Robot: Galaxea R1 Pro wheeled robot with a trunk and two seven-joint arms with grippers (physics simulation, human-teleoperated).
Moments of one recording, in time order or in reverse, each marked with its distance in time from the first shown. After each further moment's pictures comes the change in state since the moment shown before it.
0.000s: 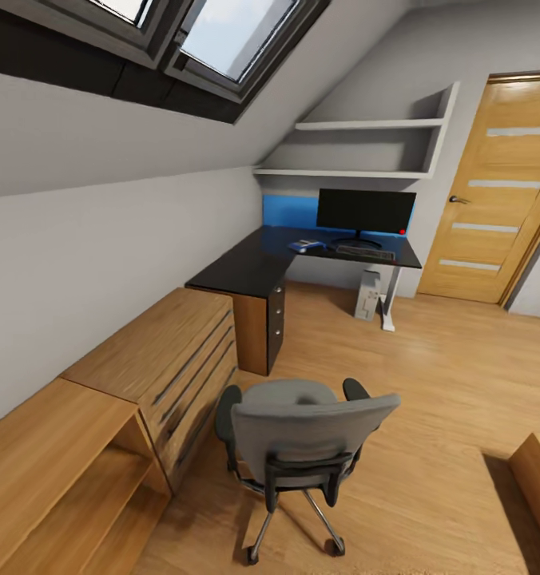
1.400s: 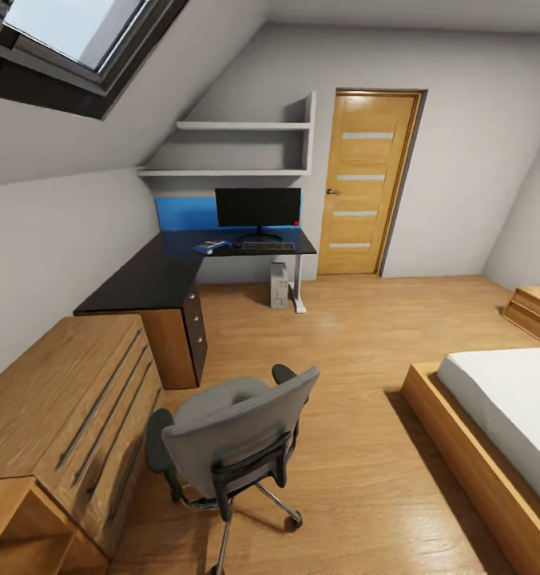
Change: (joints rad) left arm 0.000 0.000 0.000 0.000 0.000 0.000 0.000; right arm 0.000 0.002 0.003 0.000 0.000 0.006 0.003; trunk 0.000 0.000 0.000
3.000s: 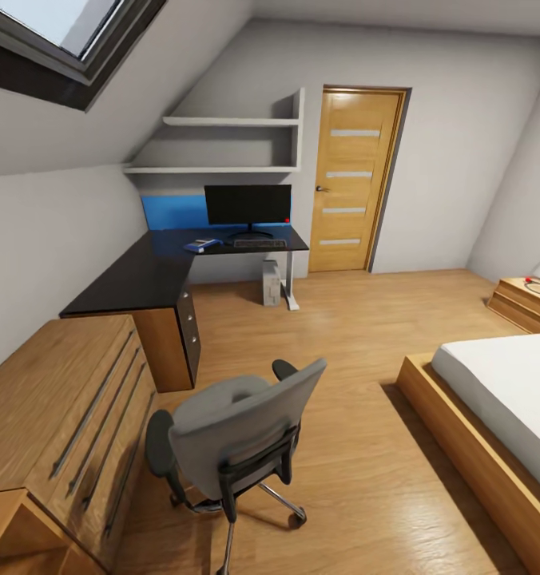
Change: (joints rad) left arm 0.000 -0.008 0.029 -0.058 0.026 -0.010 0.013; right arm 0.000 0.003 0.001 0.000 0.000 0.003 0.015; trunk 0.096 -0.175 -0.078
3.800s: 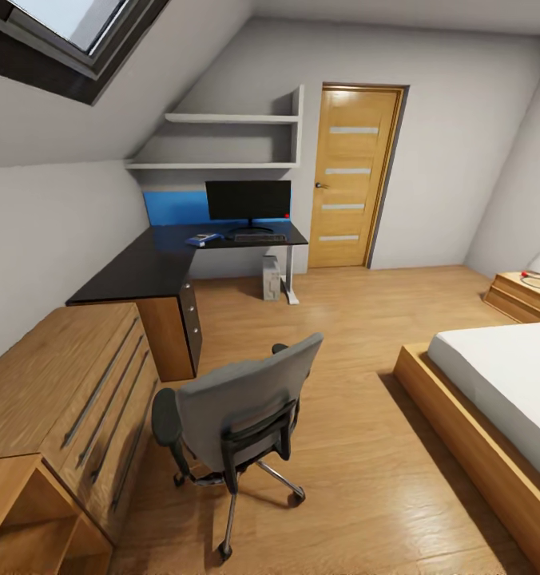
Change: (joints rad) left arm 0.000 0.000 0.000 -0.001 0.000 0.000 -0.001; right arm 0.000 0.000 0.000 0.000 0.000 0.000 0.000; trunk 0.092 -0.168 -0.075
